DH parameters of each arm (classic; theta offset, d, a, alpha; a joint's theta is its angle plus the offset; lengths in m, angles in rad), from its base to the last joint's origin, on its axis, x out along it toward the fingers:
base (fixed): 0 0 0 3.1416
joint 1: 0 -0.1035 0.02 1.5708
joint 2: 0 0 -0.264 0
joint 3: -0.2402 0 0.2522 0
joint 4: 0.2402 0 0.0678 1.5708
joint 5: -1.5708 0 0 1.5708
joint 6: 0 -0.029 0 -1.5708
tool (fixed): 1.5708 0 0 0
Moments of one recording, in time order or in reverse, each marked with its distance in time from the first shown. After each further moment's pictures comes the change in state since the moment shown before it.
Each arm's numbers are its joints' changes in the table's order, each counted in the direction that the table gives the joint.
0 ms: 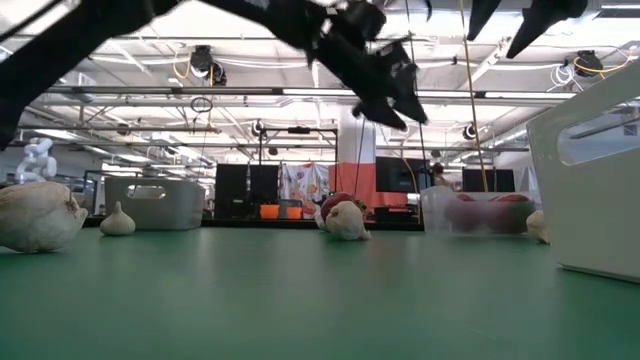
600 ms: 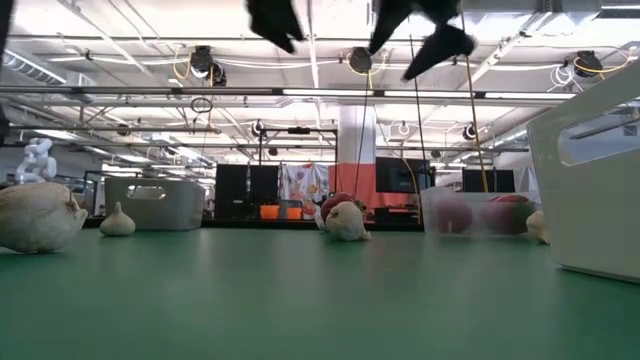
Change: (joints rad) left arm -0.021 -0.593 0.162 0.646 0.115 -0.034; right arm 0.083 0.260 0.046 -0.611 0.123 0.407
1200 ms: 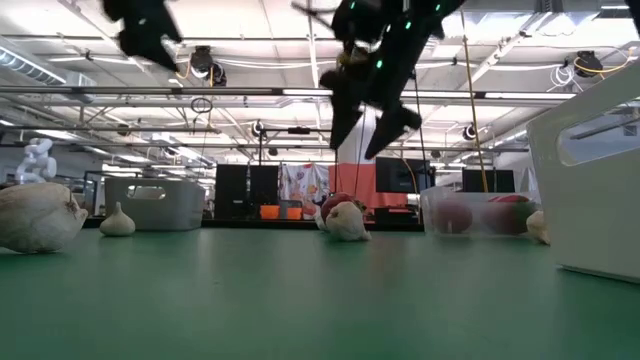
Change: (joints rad) left arm 0.271 -0.736 0.868 -0.134 0.016 0.548; right arm 0.217 0.311 0.000 -0.185 0.157 0.216
